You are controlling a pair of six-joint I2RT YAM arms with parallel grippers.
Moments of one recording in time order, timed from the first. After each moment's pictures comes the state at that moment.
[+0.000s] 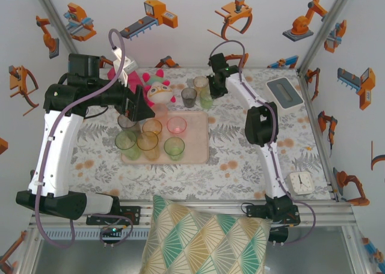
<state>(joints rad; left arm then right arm) -0.25 1.34 1.76 -1.17 0.71 0.22 0.39 2.47 2.32 -0.87 0.00 0.17</state>
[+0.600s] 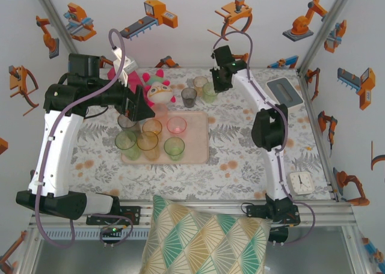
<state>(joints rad) -0.25 1.34 1.76 -1.16 0.71 0.22 0.39 2.29 2.22 -0.89 0.02 0.15</state>
